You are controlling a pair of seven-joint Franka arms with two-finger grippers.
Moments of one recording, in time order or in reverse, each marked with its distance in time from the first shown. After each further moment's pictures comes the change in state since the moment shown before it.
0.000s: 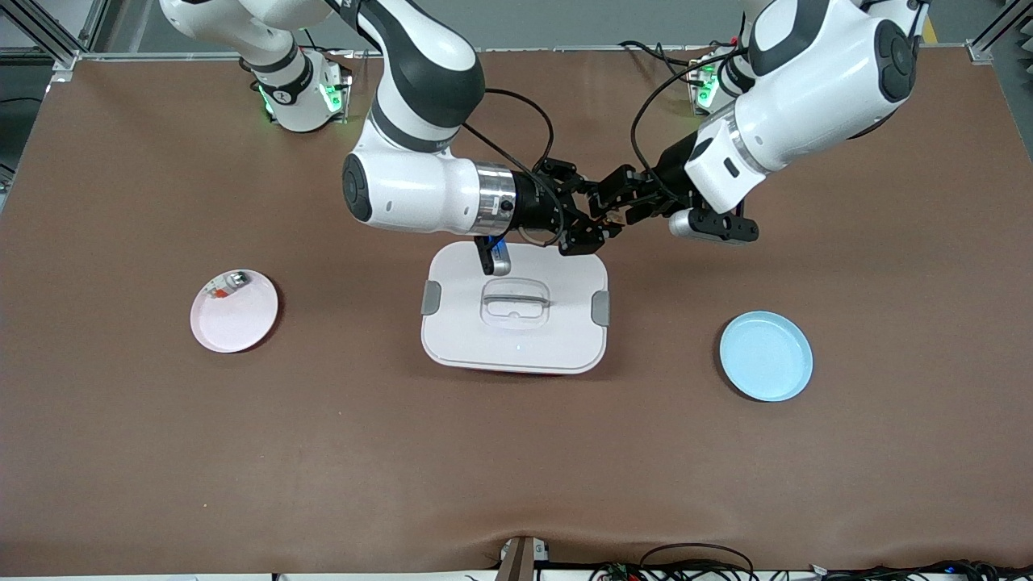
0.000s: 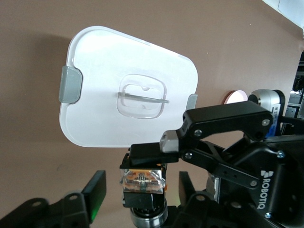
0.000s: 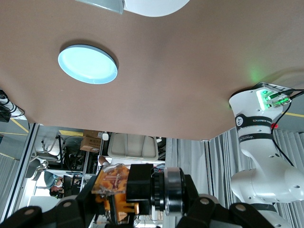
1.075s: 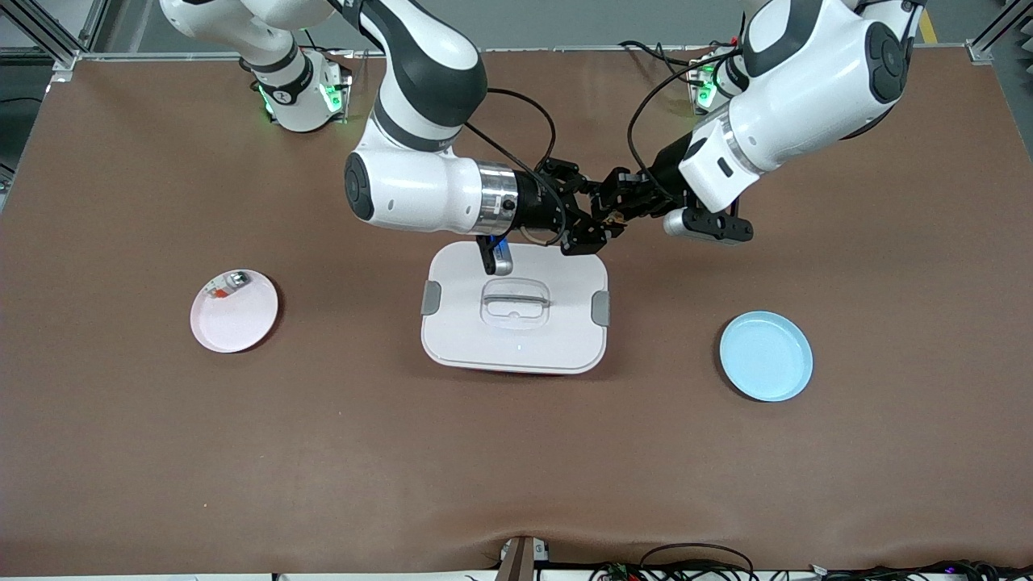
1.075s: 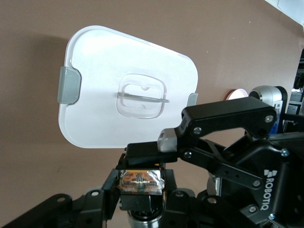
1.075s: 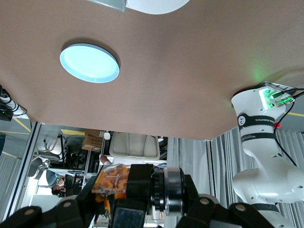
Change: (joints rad) left arm 0.001 -0.001 -0.007 -0.006 0.005 0.012 0.024; right arm 0.004 0.003 0.000 0.004 0.003 0.015 0.000
